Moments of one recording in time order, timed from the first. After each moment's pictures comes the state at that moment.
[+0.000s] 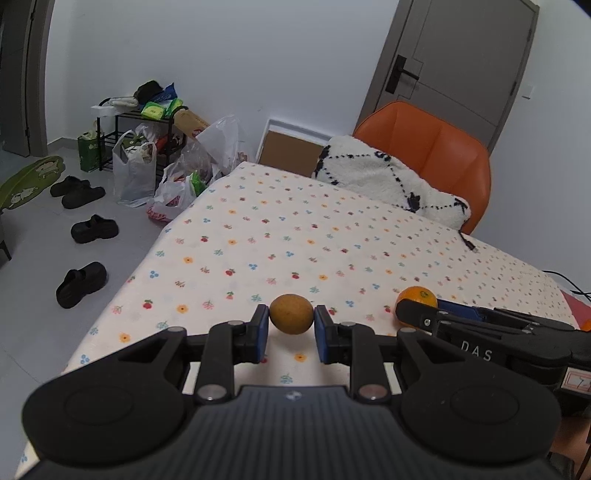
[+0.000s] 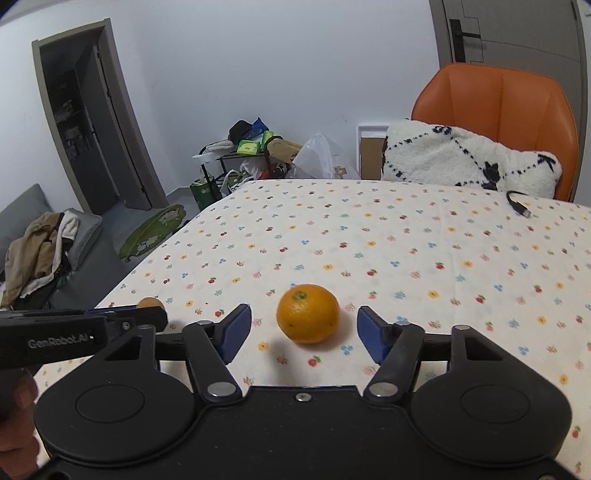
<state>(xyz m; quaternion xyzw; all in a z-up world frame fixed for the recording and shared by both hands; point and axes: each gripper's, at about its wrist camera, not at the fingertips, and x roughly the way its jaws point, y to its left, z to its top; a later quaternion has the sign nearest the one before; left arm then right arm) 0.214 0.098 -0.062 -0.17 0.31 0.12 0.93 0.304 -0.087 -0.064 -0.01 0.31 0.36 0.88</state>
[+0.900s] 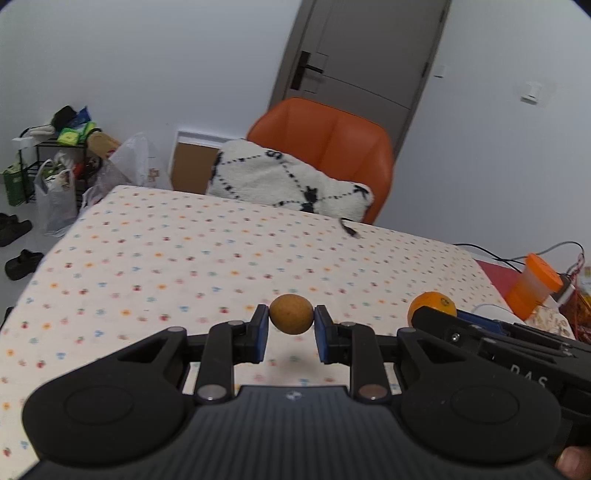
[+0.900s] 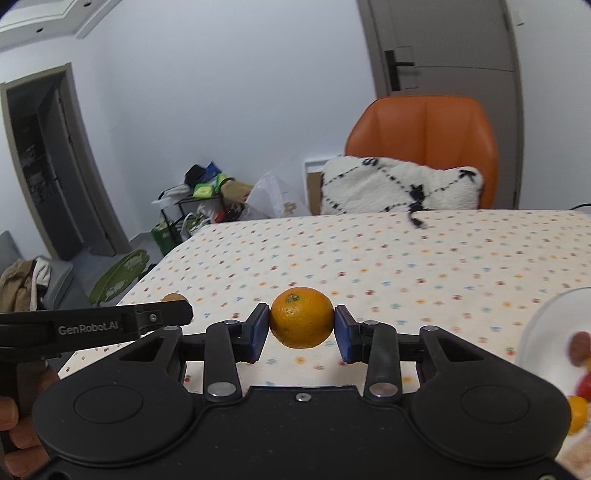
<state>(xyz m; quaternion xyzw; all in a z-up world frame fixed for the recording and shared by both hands) 0.230 0.000 -0.032 -0.14 0.29 0.00 0.95 0.257 -0.187 -0.026 0.05 0.27 0.27 0.92</state>
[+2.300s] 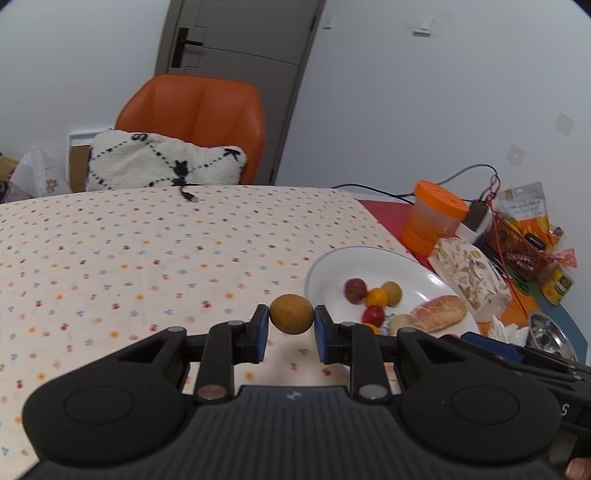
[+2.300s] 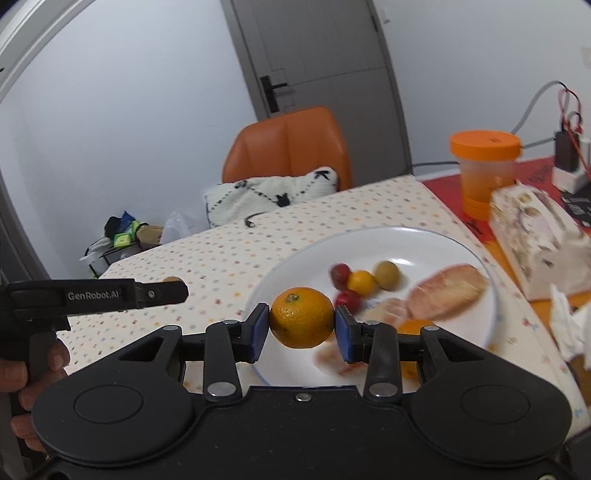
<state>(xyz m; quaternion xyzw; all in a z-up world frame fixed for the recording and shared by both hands) 0.243 -0.141 -0.034 -0.07 0.32 -0.15 0.93 0.195 -0.352 -0.051 0.14 0.27 0.13 0.94</state>
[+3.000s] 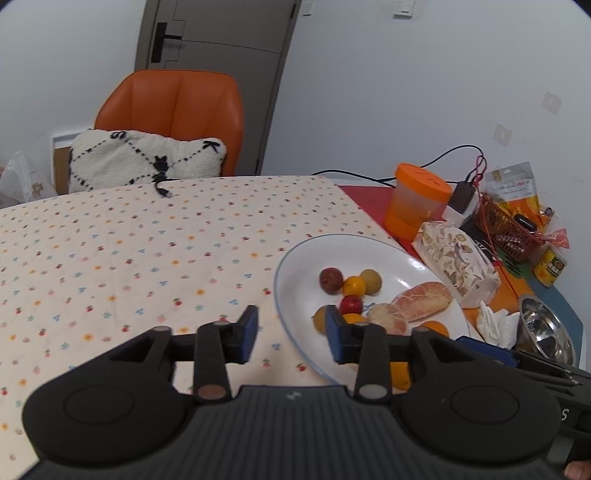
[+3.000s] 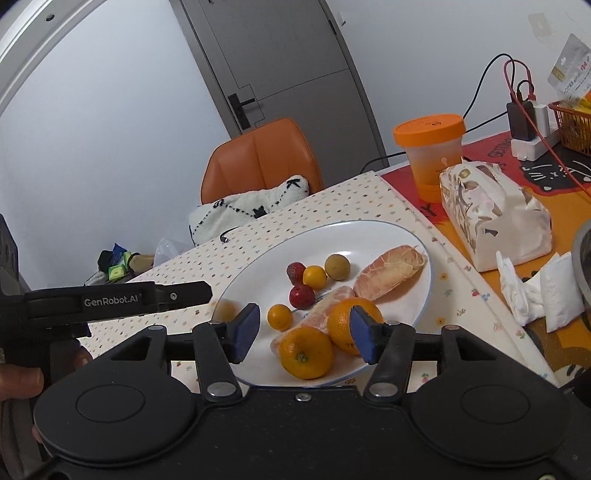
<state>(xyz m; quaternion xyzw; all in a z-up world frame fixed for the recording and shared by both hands) 0.244 -0.158 -0.033 -0.05 0.33 -0.17 0.93 0.179 -0.386 -0.060 0.19 0.26 0.11 0.94</state>
